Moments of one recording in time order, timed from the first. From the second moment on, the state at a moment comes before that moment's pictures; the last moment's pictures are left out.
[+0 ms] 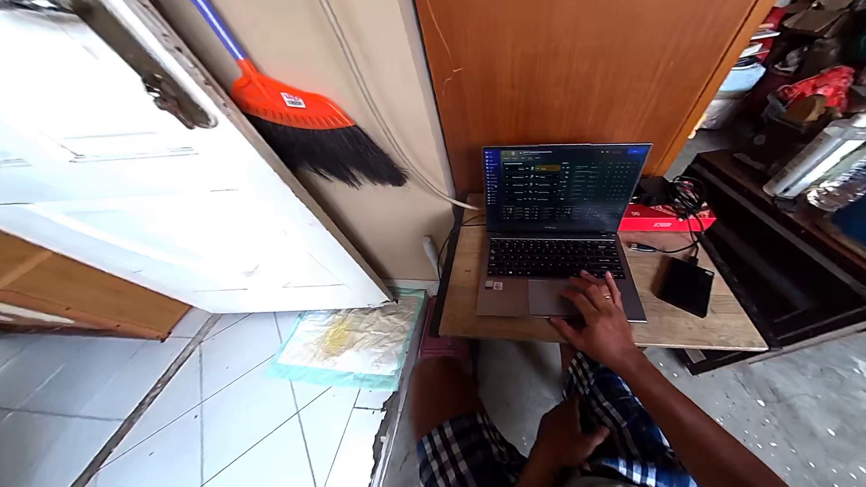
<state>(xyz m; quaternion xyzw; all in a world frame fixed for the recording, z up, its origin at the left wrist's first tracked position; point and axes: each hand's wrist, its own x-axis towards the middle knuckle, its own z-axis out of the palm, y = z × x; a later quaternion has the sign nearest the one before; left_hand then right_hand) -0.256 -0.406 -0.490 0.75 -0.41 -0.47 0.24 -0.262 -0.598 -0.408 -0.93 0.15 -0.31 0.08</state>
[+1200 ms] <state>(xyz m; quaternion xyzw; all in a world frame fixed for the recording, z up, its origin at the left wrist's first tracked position) -0.260 -0.412 -0.494 0.78 -0.41 -0.44 0.17 -0.264 -0.597 -0.408 -0.92 0.22 -0.31 0.08</state>
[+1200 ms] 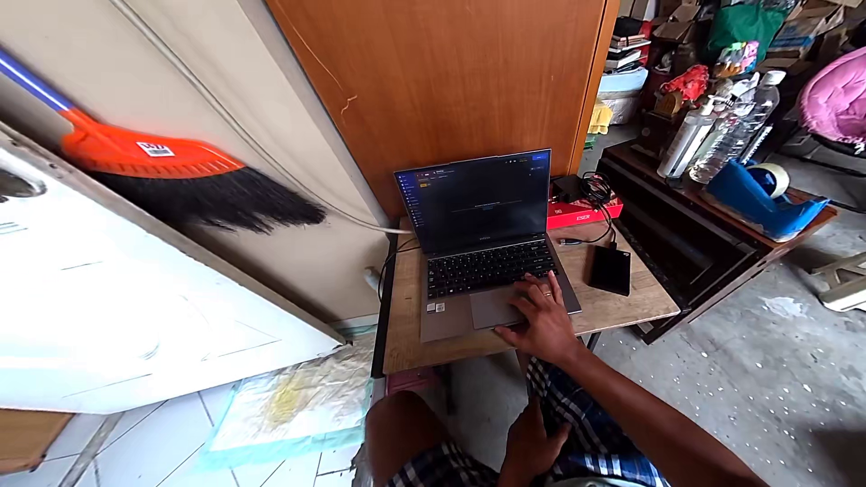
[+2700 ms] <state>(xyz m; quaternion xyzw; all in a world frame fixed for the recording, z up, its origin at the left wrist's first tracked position) -0.260 -0.411 -0.490 0.77 -0.41 -0.45 0.18 -0.262 -0.599 -0.409 -0.94 0.15 -0.31 0.08</state>
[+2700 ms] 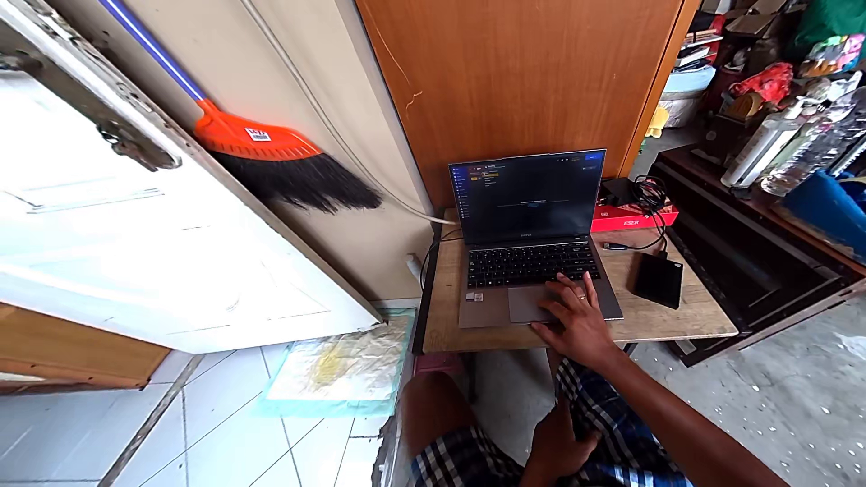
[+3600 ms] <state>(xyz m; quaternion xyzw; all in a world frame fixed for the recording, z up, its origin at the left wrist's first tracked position) -0.261 -0.412 -0.489 0.77 -0.41 -0.45 0.18 -0.262 -0.598 -0.409 -0.94 0.16 -0.30 0.07</state>
